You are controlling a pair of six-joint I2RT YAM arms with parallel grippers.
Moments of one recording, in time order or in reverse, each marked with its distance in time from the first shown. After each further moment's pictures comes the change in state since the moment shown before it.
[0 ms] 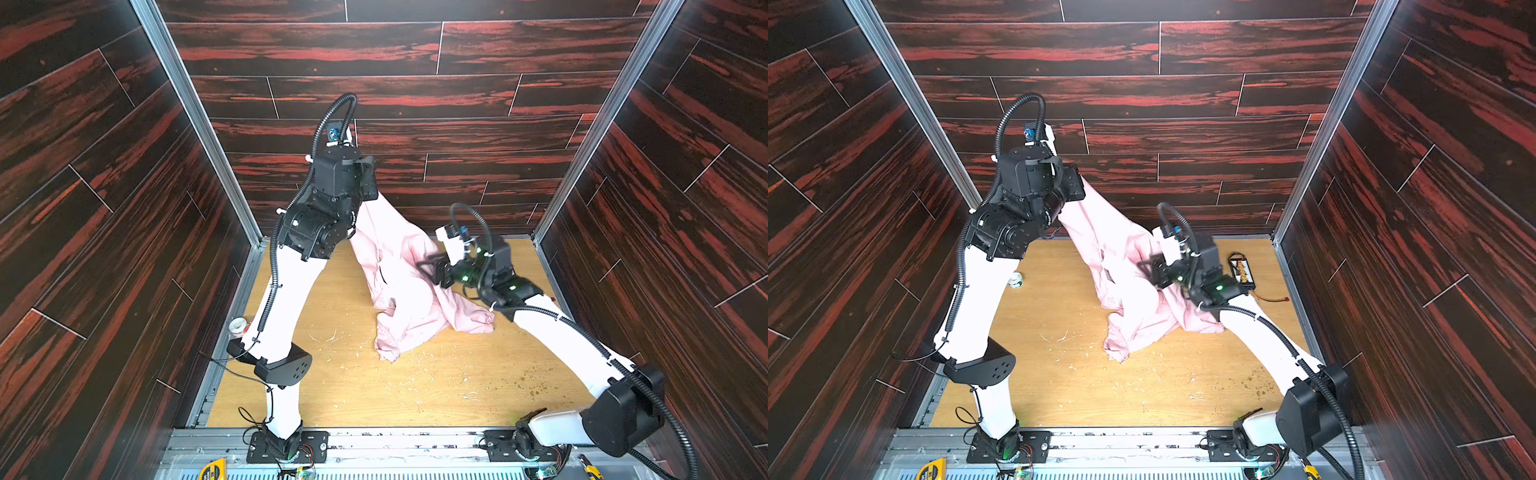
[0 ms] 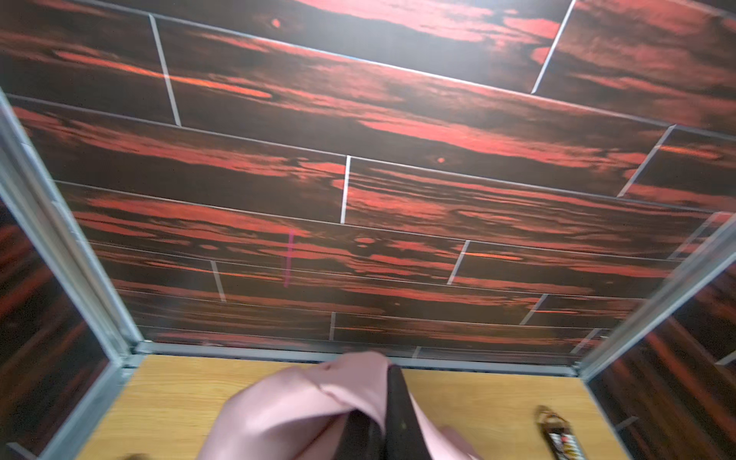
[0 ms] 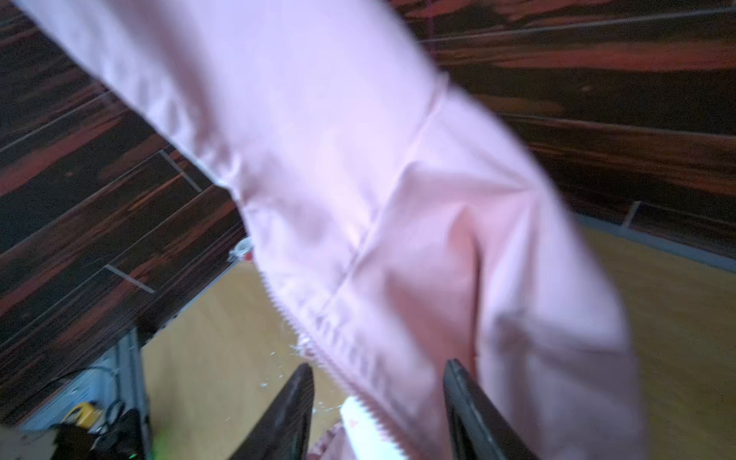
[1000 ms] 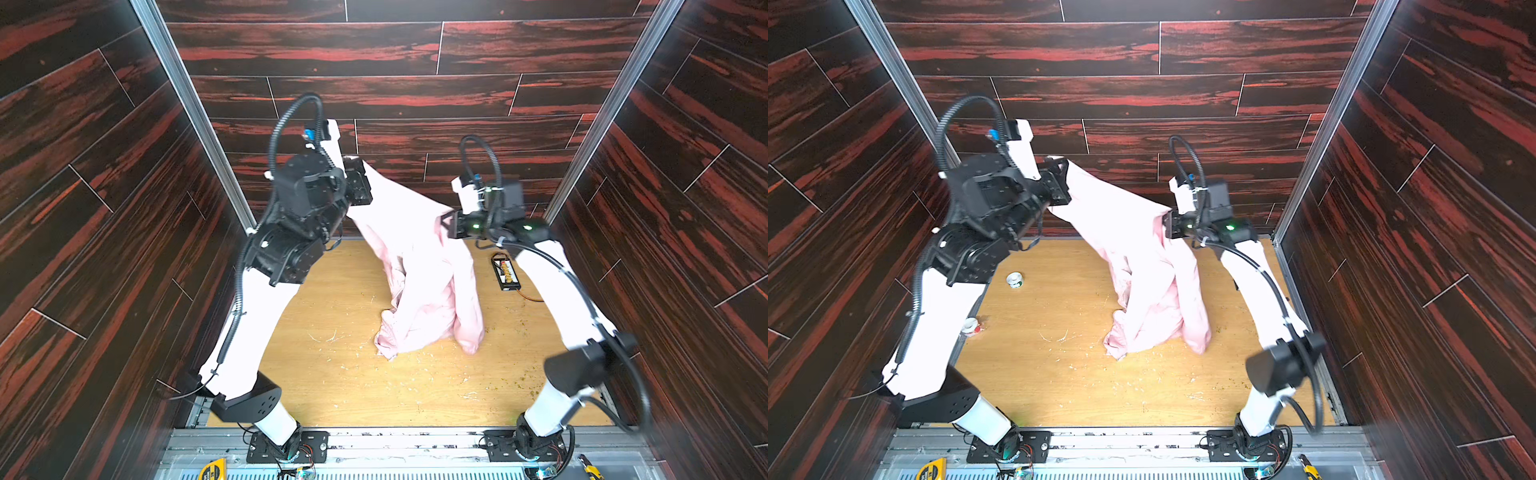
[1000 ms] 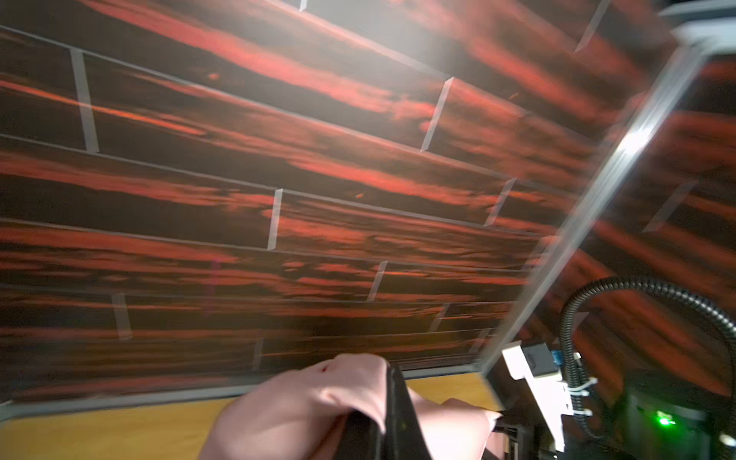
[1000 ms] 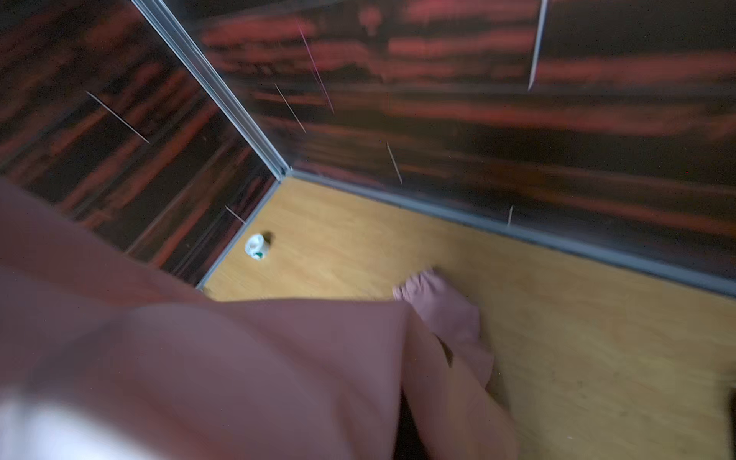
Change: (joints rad) left arm -0.014 -0.236 -0.338 0.217 0.093 0.024; right arm -0.193 0.433 0.823 -0.599 0.079 0.019
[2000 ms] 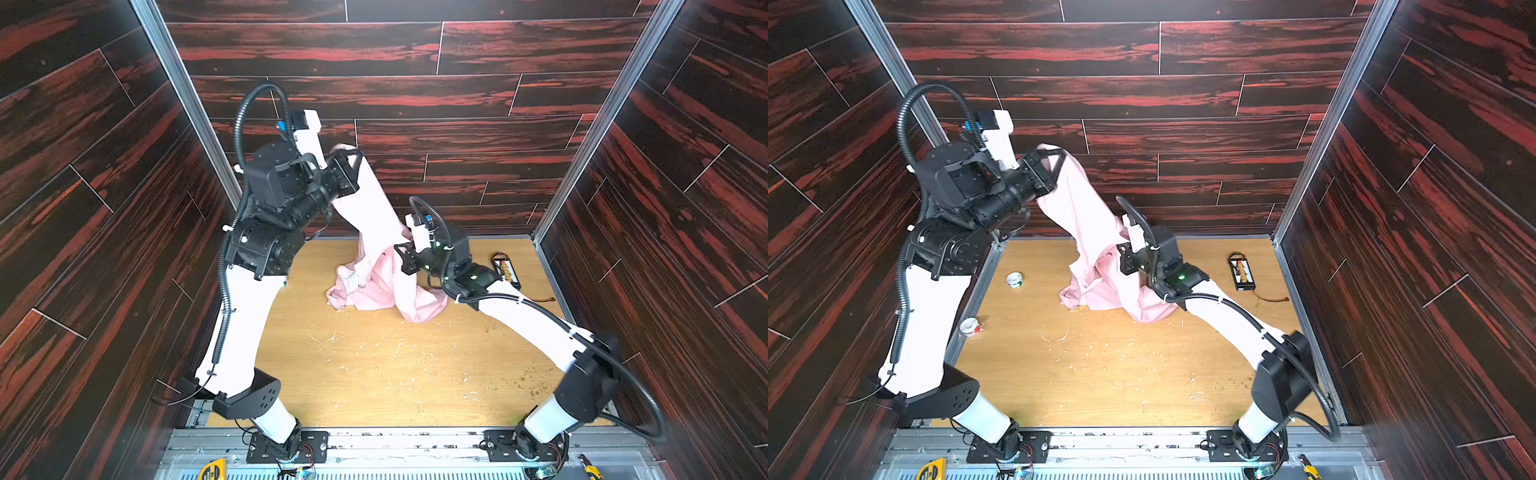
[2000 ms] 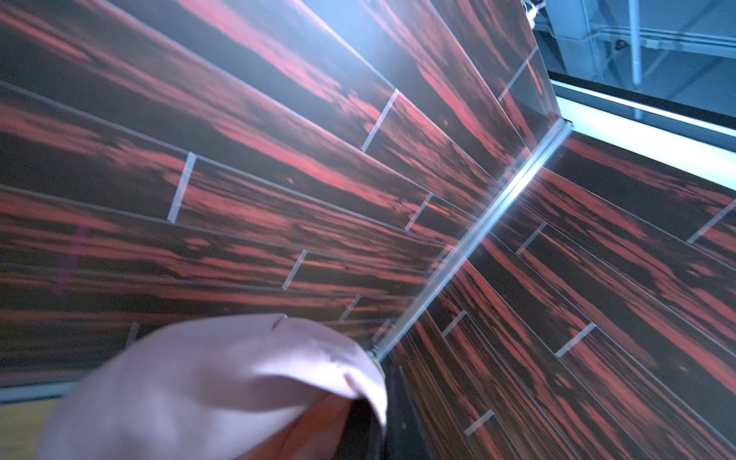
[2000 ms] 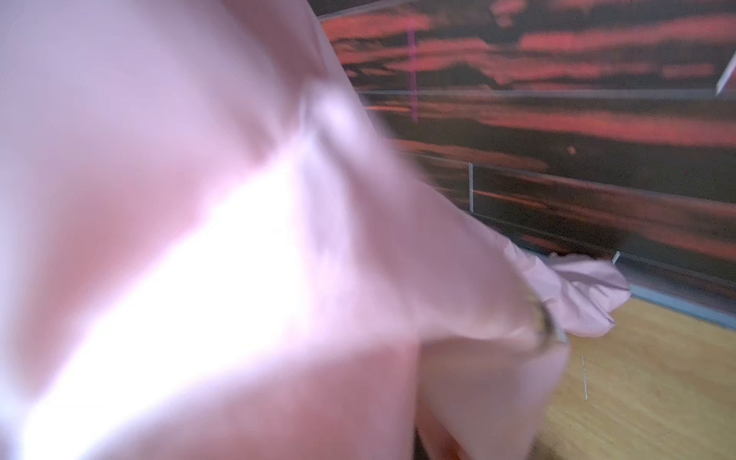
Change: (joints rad) left arm 0.137 -0.038 0.051 0.040 0.421 -0.290; right arm 0.327 -0.255 -0.540 0.571 0.229 0.000
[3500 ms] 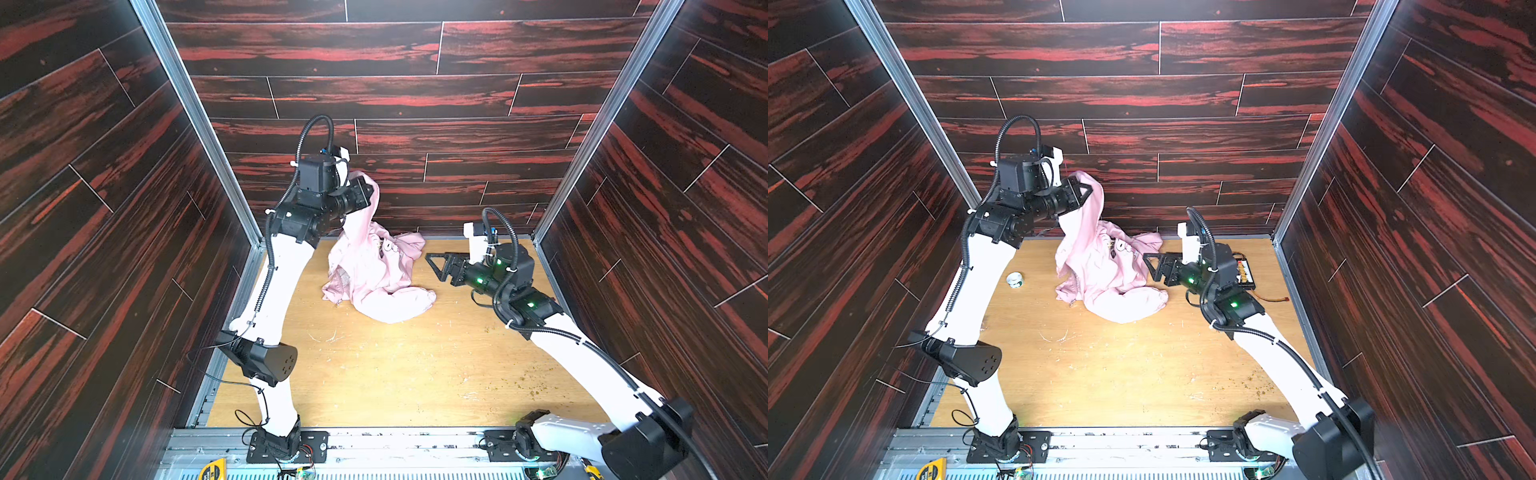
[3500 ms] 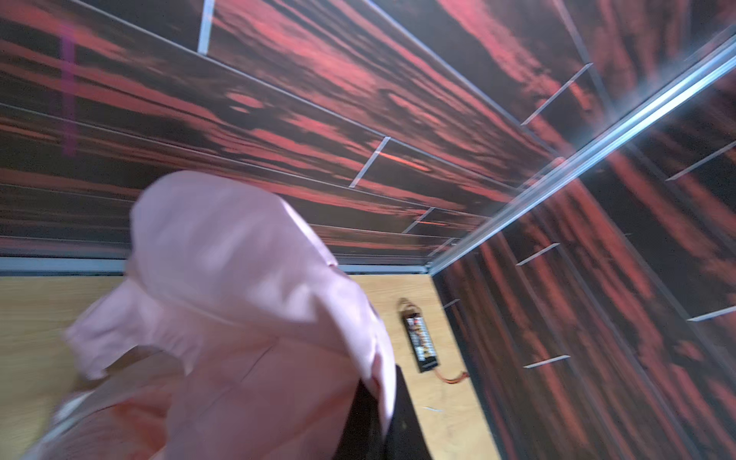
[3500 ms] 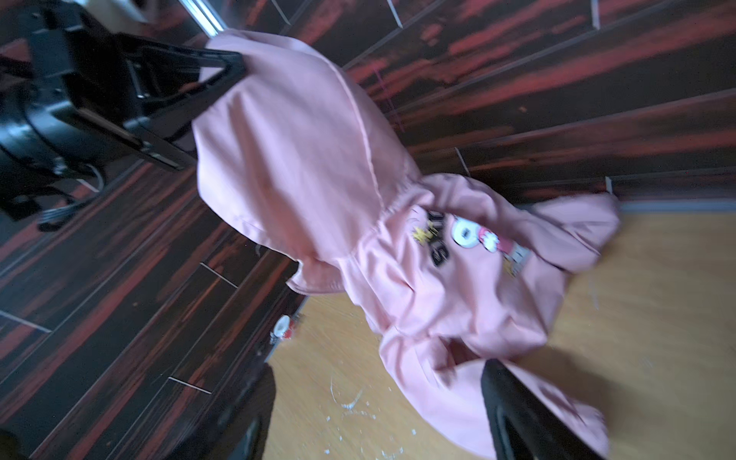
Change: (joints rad) left arm 0.100 0.227 -0.046 -0.097 0.212 -0.041; right arm -0.187 -0.320 -0.369 0.170 -0.225 0.330
